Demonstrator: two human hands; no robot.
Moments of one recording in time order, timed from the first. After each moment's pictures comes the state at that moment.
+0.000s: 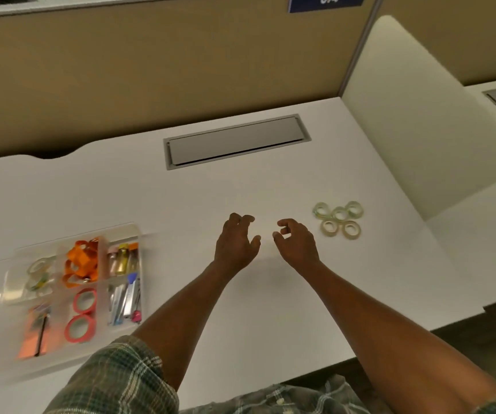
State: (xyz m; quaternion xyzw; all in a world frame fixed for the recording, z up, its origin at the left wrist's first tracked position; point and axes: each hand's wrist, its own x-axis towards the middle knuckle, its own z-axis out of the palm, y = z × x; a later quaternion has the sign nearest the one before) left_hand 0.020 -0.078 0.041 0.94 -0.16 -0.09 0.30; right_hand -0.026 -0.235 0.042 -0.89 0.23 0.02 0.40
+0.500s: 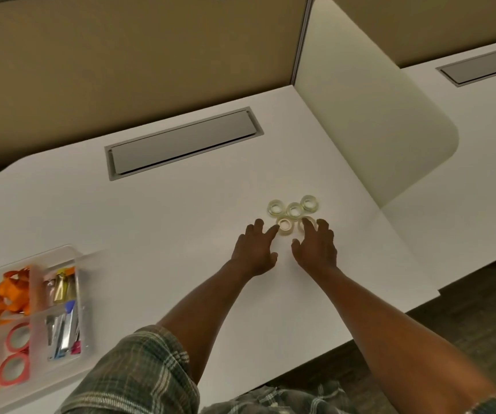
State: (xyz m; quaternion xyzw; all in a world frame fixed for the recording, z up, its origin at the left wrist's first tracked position) left_hand 0.002 -0.229 0.012 0.92 -0.33 -0.19 0.10; right_hand -0.069 -0.374 0.019 -0.92 0.33 0.07 0.21
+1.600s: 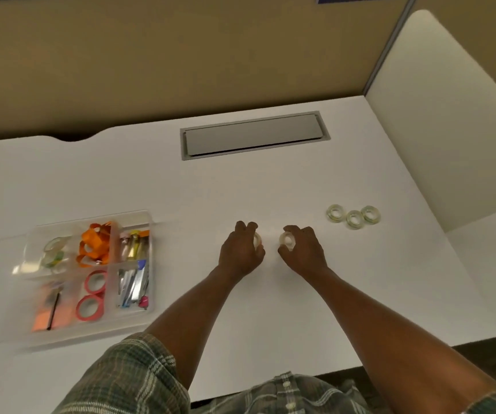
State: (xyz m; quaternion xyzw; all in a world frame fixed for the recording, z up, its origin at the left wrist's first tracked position) left_hand 0.008 -0.072 0.015 0.95 -0.13 -0.10 0.26; right_hand -0.033 -0.241 0.026 -0.92 0.18 0.09 0.34
